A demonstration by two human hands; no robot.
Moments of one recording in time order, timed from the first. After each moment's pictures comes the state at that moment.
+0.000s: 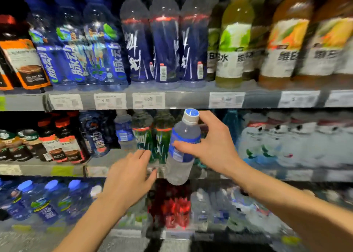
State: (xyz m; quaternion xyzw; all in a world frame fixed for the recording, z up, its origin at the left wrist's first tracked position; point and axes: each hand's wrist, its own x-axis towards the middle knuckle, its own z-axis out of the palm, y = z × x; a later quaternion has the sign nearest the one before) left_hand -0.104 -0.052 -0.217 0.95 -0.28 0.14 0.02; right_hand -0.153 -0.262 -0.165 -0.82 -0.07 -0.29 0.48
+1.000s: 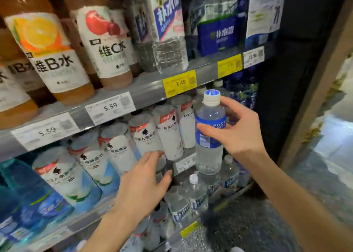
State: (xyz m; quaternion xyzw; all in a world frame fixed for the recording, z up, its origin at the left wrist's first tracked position) left_hand -0.231 -0.500 -0.233 0.85 -0.48 0.06 0.20; right_hand -0.369 -0.681 -0.196 -0.70 0.21 -0.49 0.48
